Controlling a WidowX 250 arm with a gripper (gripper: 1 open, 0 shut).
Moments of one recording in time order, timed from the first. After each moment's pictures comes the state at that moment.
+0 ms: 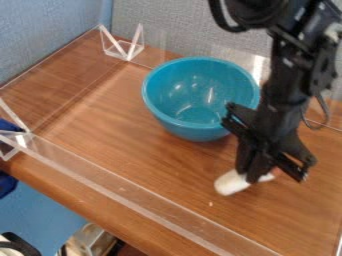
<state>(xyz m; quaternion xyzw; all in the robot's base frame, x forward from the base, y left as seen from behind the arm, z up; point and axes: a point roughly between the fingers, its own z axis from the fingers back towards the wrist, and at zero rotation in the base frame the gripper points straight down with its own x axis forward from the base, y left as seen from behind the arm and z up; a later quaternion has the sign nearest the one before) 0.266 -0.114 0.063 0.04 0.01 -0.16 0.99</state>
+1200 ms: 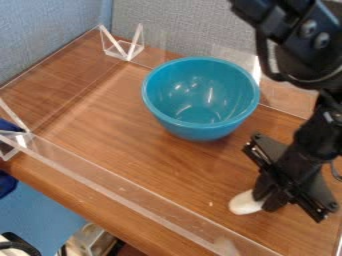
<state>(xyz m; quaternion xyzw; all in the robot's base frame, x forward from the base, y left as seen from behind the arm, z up) 0.259 -0.123 0.044 0.11 -0.03 -0.14 0.98</state>
